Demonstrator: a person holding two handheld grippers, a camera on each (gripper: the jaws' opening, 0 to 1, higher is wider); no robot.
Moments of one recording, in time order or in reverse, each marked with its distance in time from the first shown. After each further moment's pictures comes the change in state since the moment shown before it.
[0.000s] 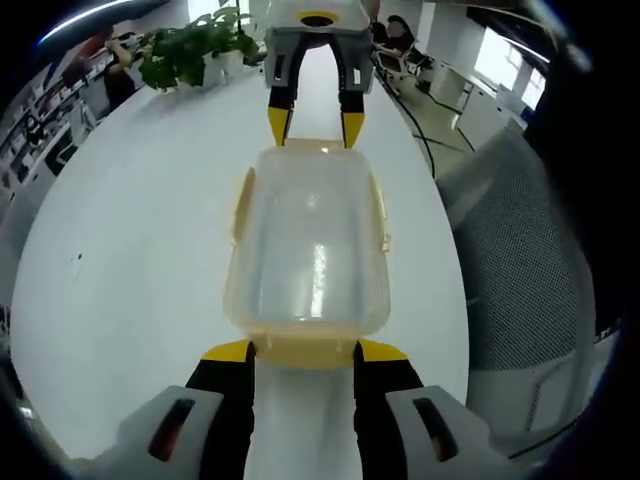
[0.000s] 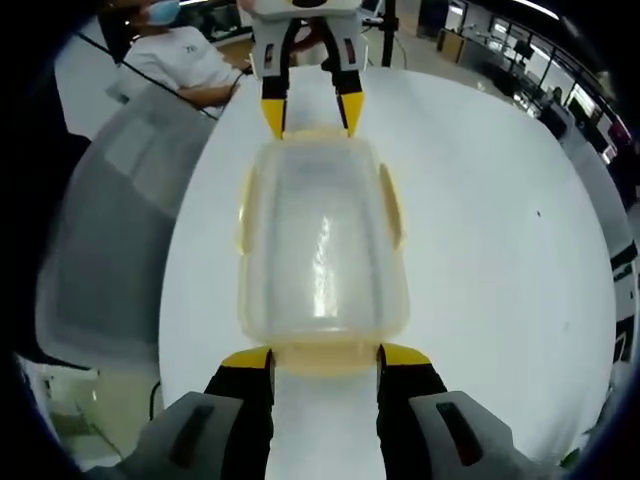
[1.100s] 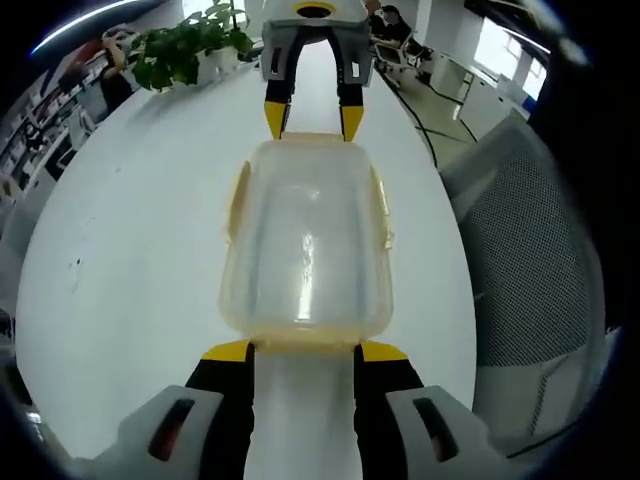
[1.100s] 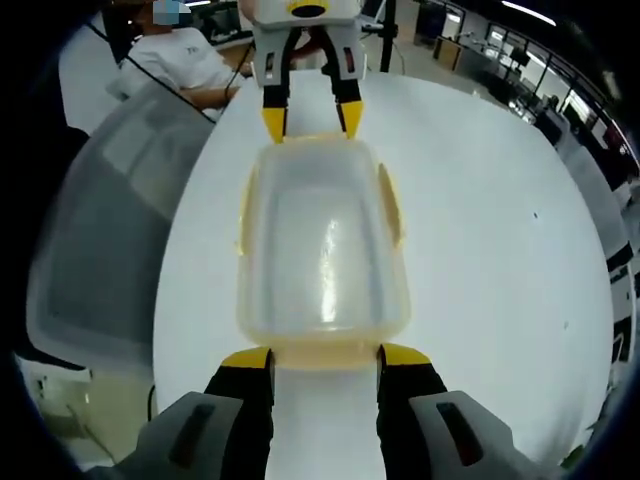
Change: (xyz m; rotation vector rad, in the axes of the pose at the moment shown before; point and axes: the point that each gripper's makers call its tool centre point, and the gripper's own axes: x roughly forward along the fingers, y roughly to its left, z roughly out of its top) left arm 0.009 -0.004 -0.003 0.029 0.020 0.024; right arm 0.004 0.006 -0.003 -0.008 -0.035 -0.027
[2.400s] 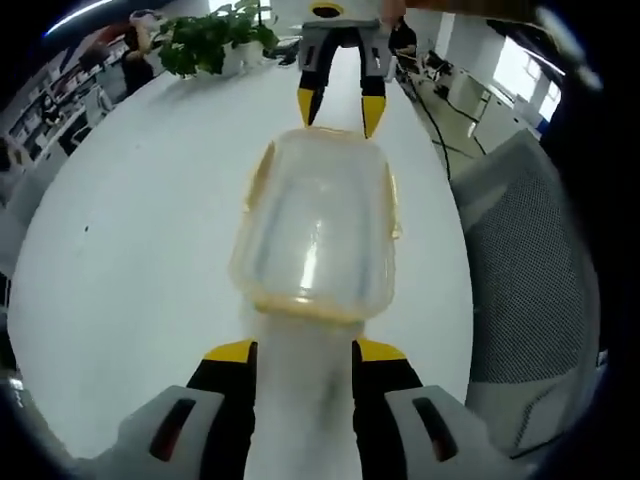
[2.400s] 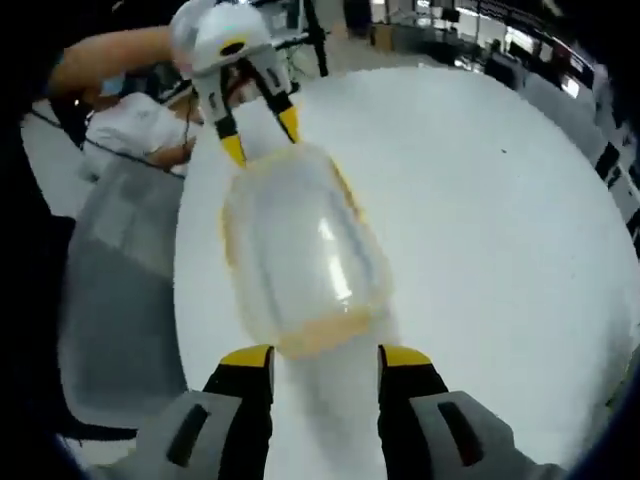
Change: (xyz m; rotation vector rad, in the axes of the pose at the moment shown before) left arm -0.011 0.001 -0.023 -0.201 -0.020 0.007; right arm -0.014 -0.001 -0.003 0.495 -0.120 0.043
